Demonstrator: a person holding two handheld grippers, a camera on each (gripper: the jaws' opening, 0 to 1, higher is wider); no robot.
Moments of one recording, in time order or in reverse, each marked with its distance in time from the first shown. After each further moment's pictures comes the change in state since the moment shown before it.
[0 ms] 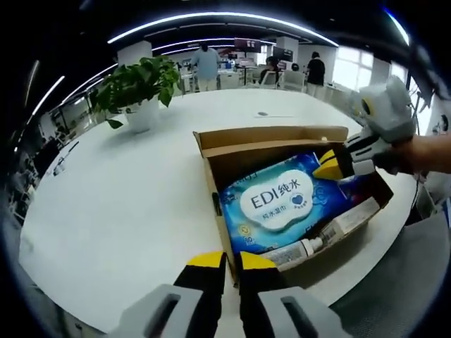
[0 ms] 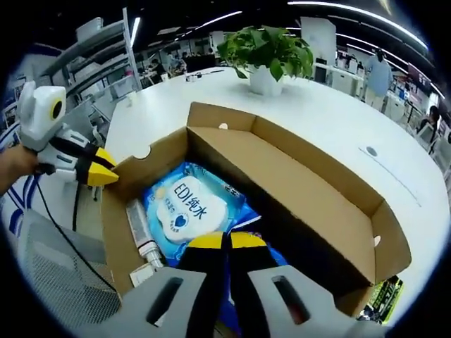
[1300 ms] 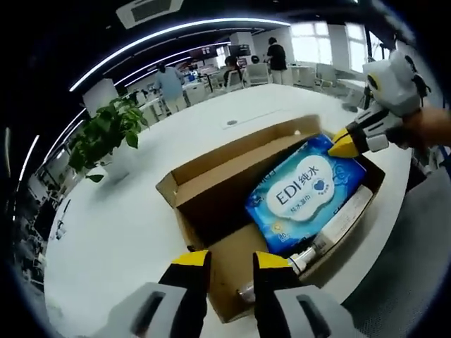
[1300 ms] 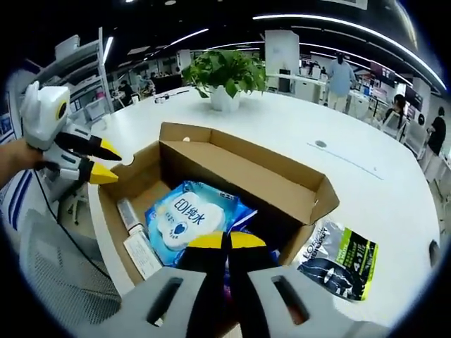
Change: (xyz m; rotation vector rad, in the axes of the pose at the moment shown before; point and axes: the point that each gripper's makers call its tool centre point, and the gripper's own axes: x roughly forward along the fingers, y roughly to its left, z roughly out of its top) left arm 0.012 -0.041 0.042 0.317 -0.030 -0.047; right arm -0.071 -0.038 -0.028 0.115 -0.085 -0.177
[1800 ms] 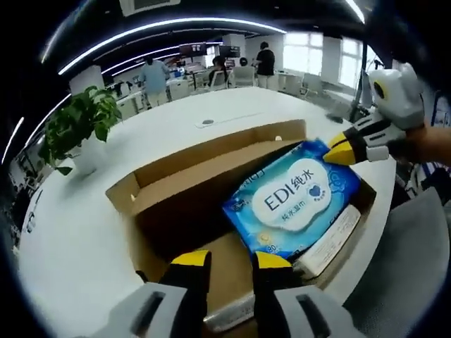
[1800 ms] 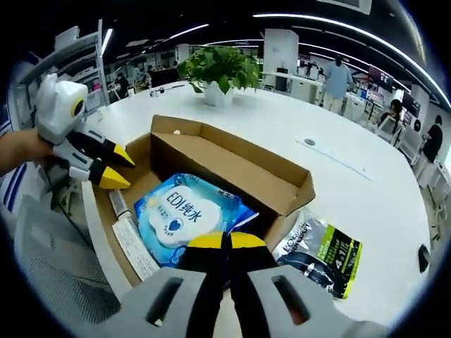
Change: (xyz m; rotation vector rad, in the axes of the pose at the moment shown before) left arm 0.041 -0.031 0.016 -0.121 -0.022 -0.184; right arm -0.012 -0.019 -0.007 -0.054 0.030 -0.041
